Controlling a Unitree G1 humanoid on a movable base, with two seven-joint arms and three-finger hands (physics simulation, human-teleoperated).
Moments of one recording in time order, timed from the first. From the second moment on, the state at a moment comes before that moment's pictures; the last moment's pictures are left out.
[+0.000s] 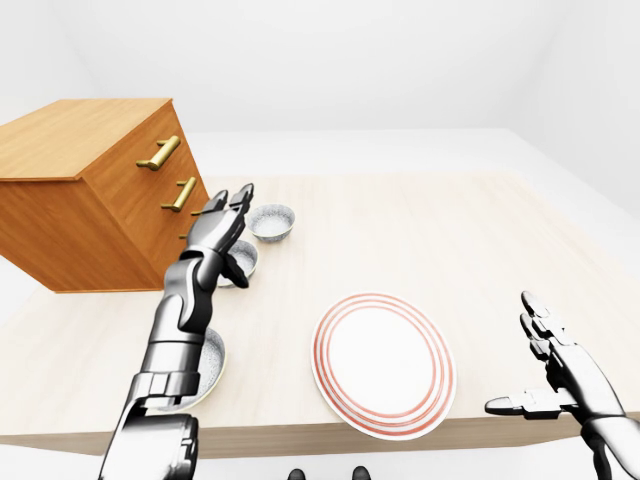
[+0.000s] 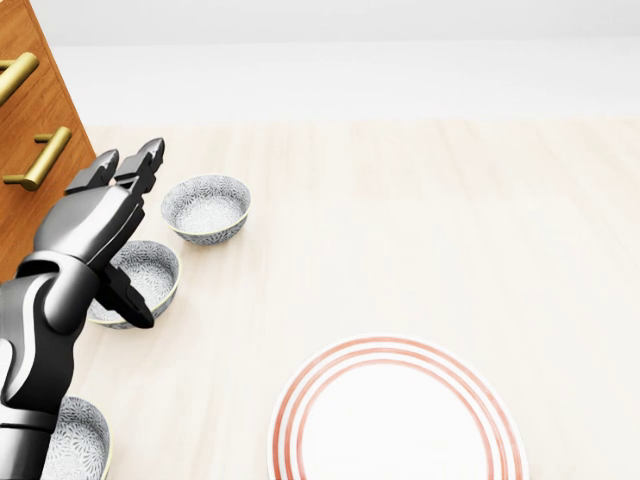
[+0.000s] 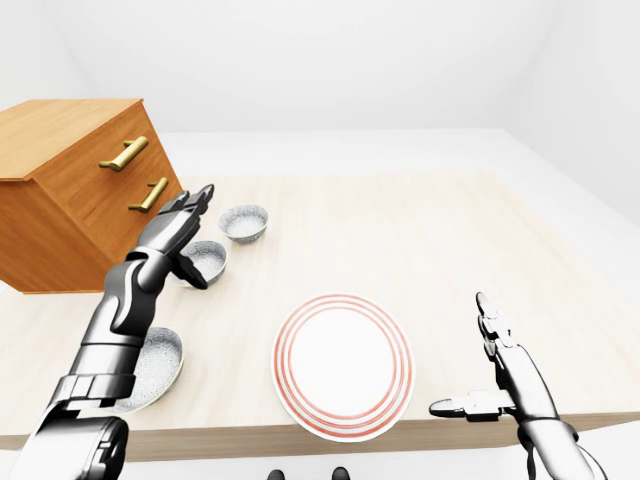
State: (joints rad) left arm -0.58 0.31 0.07 0.36 0.99 -0.03 -0.26; right arm 0.27 -0.07 -0.68 -0.31 -0.21 0.09 0.65
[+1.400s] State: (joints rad) left arm -0.51 0.29 0.06 0.35 1.02 -0.05 -0.27; right arm 0.27 -0.07 -0.68 -0.31 -0.21 0.09 0.65
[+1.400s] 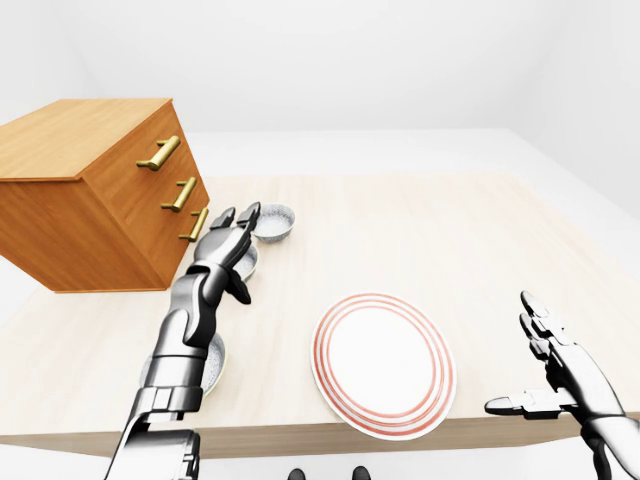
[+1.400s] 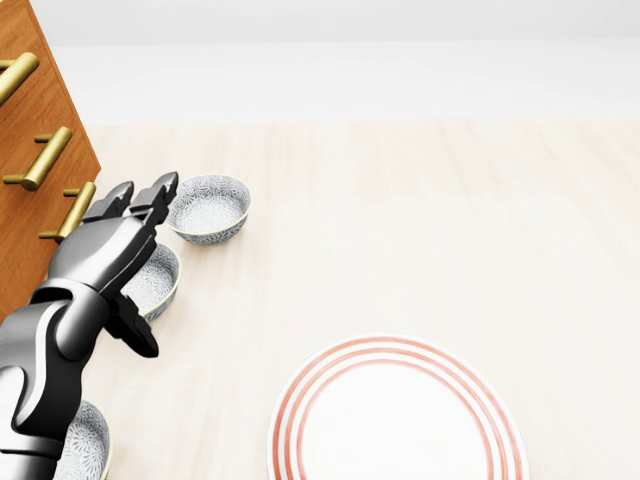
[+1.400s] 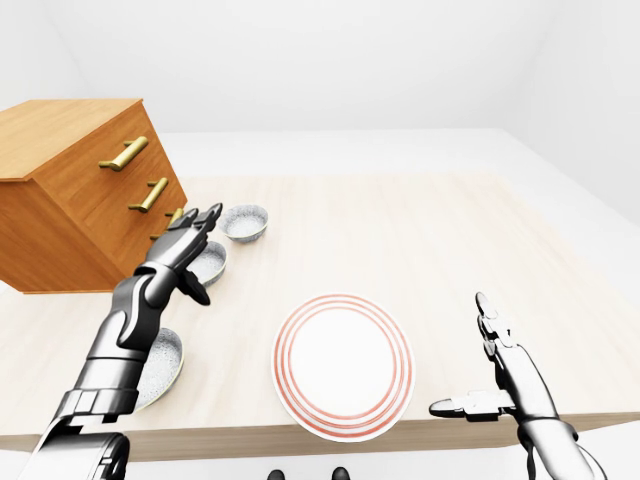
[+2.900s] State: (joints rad) left arm -0.46 0.28 0.01 0.40 1.23 -0.09 -0.21; right arm 0.27 -0.07 -0.68 -0.30 -0.21 0.09 0.65
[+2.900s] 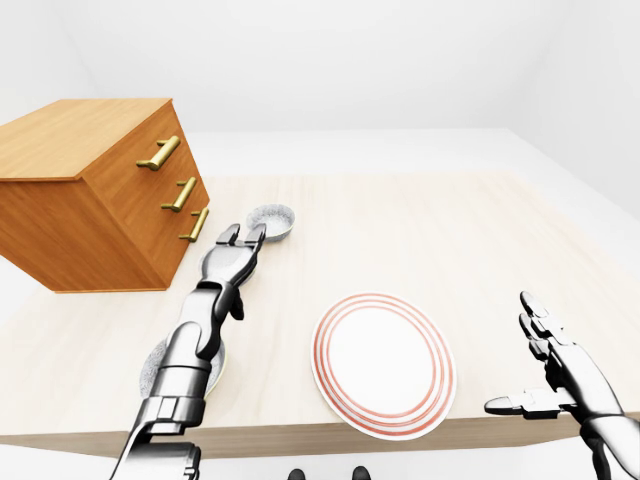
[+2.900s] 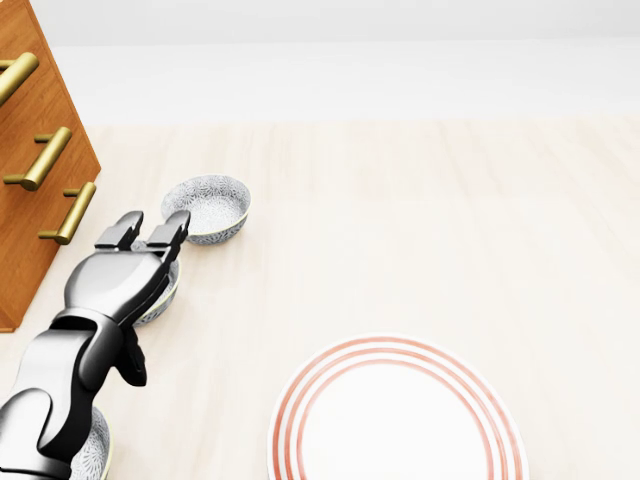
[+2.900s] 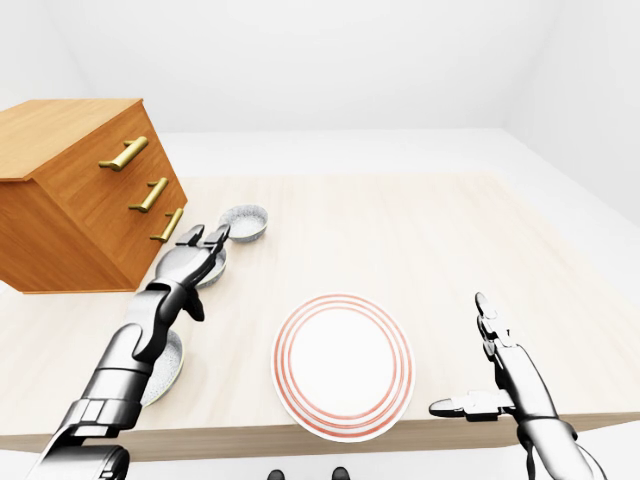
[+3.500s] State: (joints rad) left arm -0.43 0.25 -0.02 0.45 1.33 -0.09 -0.14; right arm 0.27 -0.07 -0.68 -0.31 -0.21 0.09 0.66
